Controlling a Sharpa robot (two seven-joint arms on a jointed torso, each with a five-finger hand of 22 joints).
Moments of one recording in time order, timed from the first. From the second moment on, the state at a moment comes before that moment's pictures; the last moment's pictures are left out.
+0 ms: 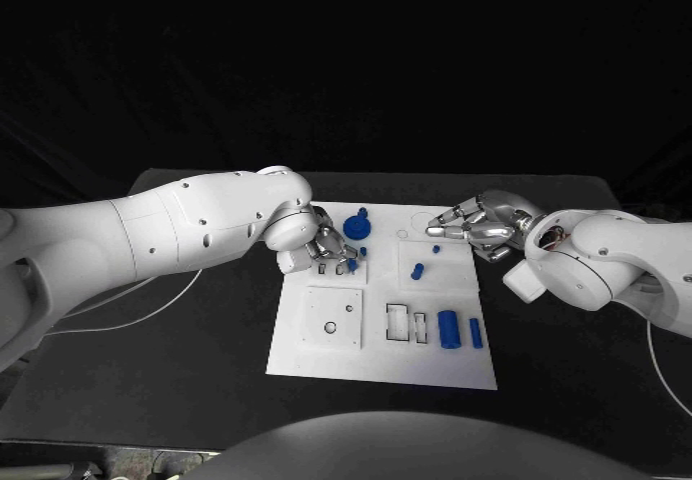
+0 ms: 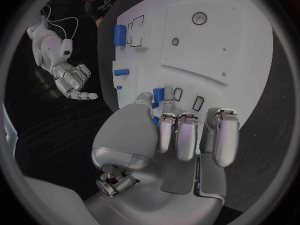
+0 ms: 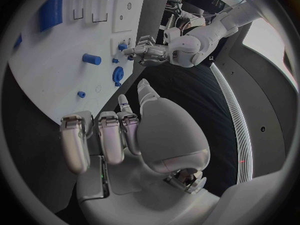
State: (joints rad) left arm 1.35 -0.45 -0.24 1.21 -0.55 0.10 -0.70; left_hand 1.22 0.07 -0.13 0.29 0.53 0.94 0.08 0.35 0.52 1.46 0.03 1.57 1.31 1.46 -0.01 1.57 1.31 0.01 1.46 0.11 1.57 1.31; right arm 1.31 -1.02 -0.22 1.73 -0.58 -0.34 -0.15; right_hand 1.38 0.05 0.03 0.19 0.08 0.87 0.17 0.10 0.08 1.47 0.08 1.57 1.31 1.47 0.03 1.57 1.31 0.01 1.47 0.14 1.57 1.31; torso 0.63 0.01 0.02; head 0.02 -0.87
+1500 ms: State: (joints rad) left arm 1.35 -0.44 -0.24 1.20 -0.56 0.12 -0.70; left_hand 1.35 0.05 -0.08 0.29 0.62 0.94 0.07 0.36 0.55 1.47 0.02 1.57 1.31 1.47 -0.02 1.57 1.31 0.01 1.47 0.10 1.57 1.31; right arm 1.31 -1.02 -0.22 1.73 -0.58 -0.34 -0.16; right_hand 1.38 0.05 0.03 0.19 0.08 0.87 0.17 0.10 0.08 1.46 0.08 1.57 1.31 1.47 0.03 1.57 1.31 0.01 1.47 0.14 1.57 1.31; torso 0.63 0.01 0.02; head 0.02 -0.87
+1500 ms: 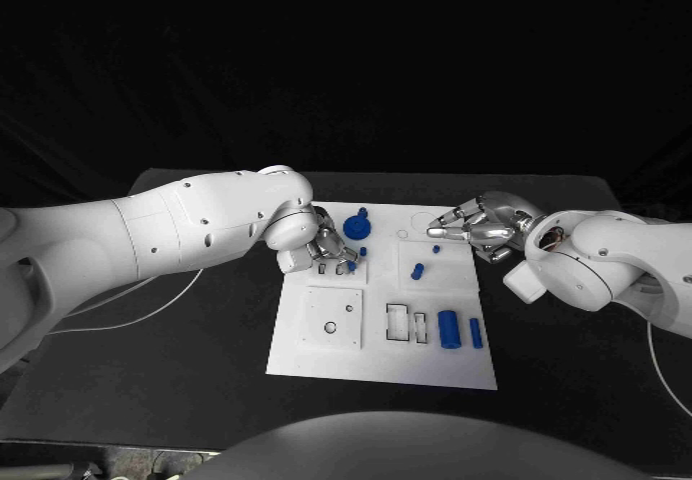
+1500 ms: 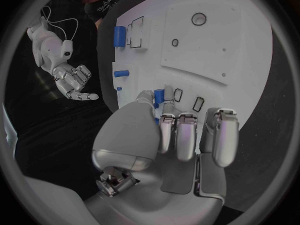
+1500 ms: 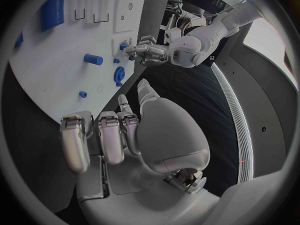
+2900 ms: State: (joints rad) left arm 1.39 -0.58 -0.23 1.32 -0.56 0.11 -0.70; left_hand 1.40 0.00 -0.02 0.29 0.82 0.94 0.07 0.36 0.57 1.47 0.02 1.57 1.31 1.47 -0.02 1.57 1.31 0.01 1.47 0.10 1.57 1.31; right arm 1.29 -1.02 -0.22 1.71 -0.58 -0.34 -0.17; right_hand 1.38 0.05 0.03 0.19 0.08 0.87 0.17 0.10 0.08 1.46 0.08 1.57 1.31 1.47 0.03 1.57 1.31 0.01 1.47 0.14 1.57 1.31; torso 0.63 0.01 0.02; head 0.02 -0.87
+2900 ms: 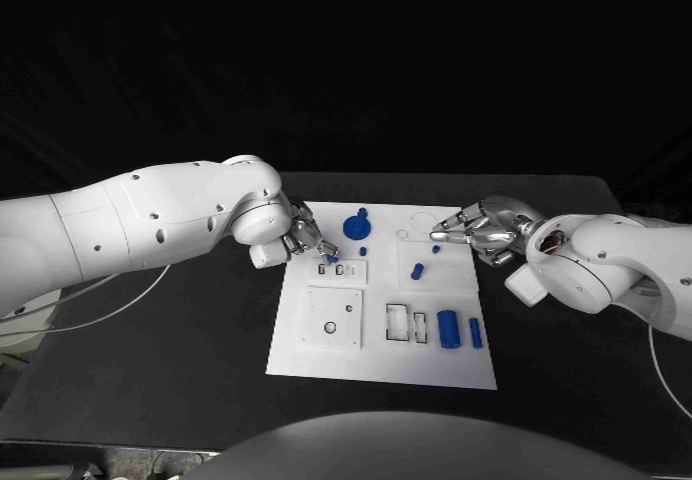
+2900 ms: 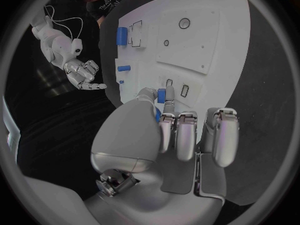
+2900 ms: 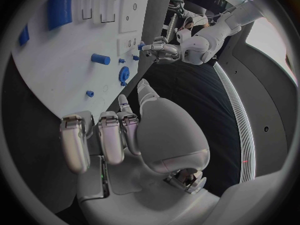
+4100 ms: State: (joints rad) left arm 1.38 -0.52 -0.24 1.29 -0.74 0.21 -0.70; left_hand 1.42 0.00 0.00 0.29 0.71 0.95 0.08 0.37 0.58 1.46 0.01 1.57 1.31 1.47 -0.03 1.57 1.31 0.01 1.47 0.09 1.57 1.31; right arm 1.29 -1.02 -0.22 1.71 -0.58 -0.34 -0.17; right_hand 1.38 0.06 0.03 0.19 0.08 0.87 0.17 0.10 0.08 1.46 0.08 1.57 1.31 1.47 0.03 1.57 1.31 0.01 1.47 0.14 1.57 1.31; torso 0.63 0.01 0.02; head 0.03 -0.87
